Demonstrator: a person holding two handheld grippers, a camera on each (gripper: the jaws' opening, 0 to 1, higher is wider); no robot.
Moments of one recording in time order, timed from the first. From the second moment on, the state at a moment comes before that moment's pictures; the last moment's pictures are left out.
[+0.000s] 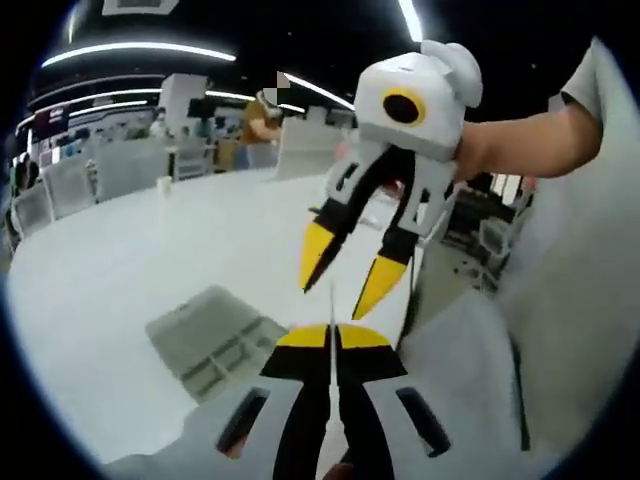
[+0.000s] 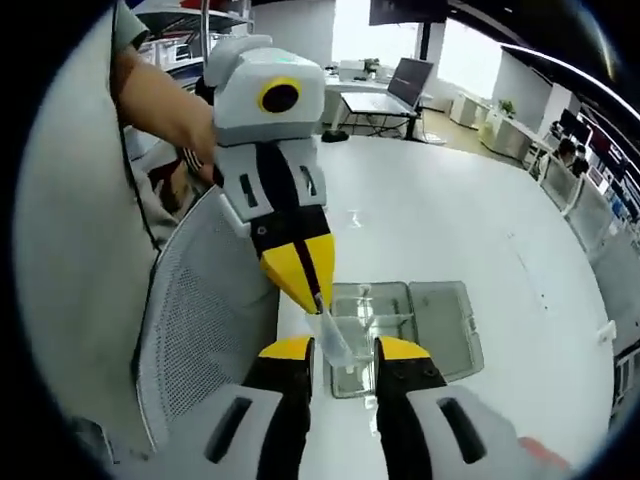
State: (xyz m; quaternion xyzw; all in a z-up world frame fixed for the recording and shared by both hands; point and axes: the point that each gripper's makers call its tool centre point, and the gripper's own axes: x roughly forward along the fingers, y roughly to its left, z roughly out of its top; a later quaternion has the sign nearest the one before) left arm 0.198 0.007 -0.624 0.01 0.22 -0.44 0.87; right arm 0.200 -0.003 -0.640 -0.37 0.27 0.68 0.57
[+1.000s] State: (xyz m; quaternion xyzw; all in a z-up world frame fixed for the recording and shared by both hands) left arm 0.195 0.004 -0.627 0.12 0.21 -0.48 0.85; right arm 0.193 0.007 -0.651 -0.42 0.29 0.72 0.48
